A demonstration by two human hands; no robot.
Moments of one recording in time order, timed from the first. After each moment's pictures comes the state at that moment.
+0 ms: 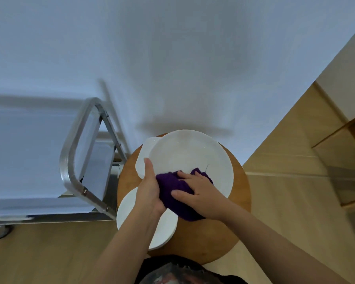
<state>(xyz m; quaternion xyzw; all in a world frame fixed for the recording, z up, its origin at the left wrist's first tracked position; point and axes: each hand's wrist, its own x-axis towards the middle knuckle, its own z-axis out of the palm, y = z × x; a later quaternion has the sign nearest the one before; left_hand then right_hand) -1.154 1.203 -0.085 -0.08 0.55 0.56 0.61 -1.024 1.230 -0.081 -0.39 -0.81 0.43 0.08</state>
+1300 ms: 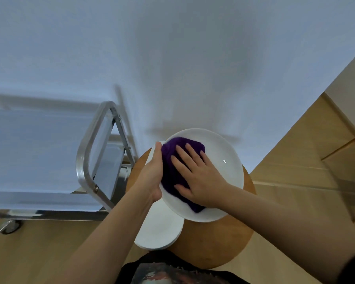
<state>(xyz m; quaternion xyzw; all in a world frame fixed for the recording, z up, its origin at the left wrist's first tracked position) -1.188 1.213 -0.065 0.08 0.62 0.49 0.61 -1.045 1.248 -0.072 -0.29 -0.96 0.02 0.05</state>
